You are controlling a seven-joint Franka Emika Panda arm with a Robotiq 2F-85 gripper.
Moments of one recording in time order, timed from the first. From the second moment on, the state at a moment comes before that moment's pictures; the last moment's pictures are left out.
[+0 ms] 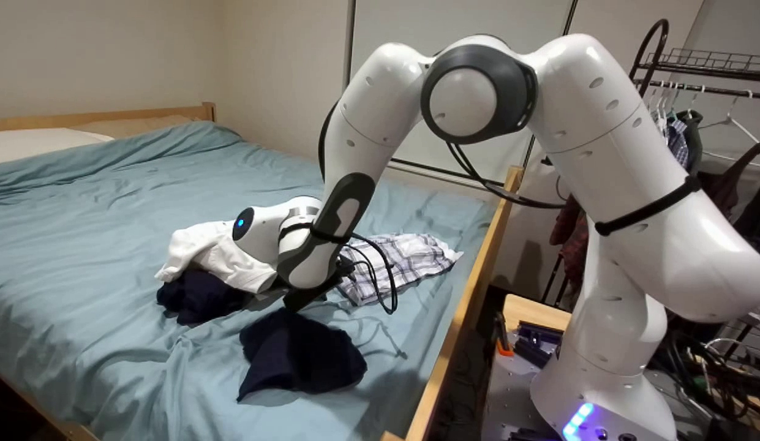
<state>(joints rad) 0.28 0.79 -0.24 -1.84 -0.59 2.12 1.39</state>
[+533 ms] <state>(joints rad) 0.28 0.81 -0.24 -1.84 -0.62 2.15 1.39</state>
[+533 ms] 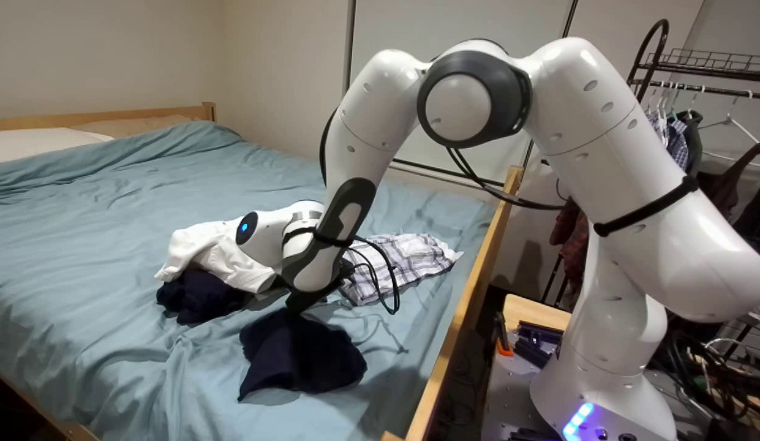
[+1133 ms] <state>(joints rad) 0.28 0.81 -0.24 -1.84 -0.62 2.07 1.42</state>
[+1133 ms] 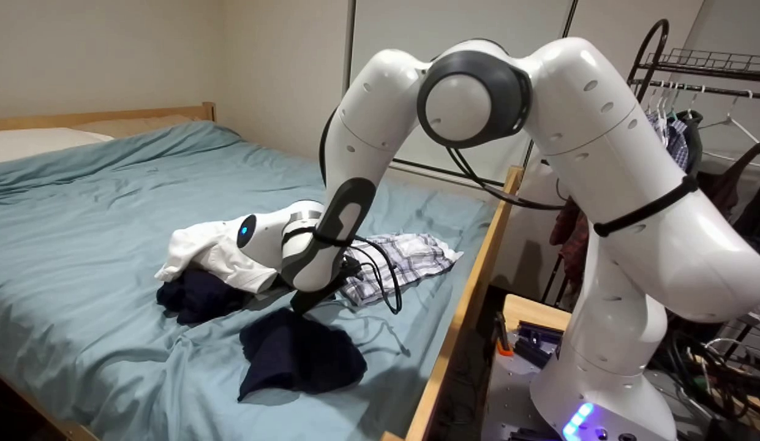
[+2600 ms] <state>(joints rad) 0.24 0.87 -0.22 -1.83 -0.62 2.00 1.55</state>
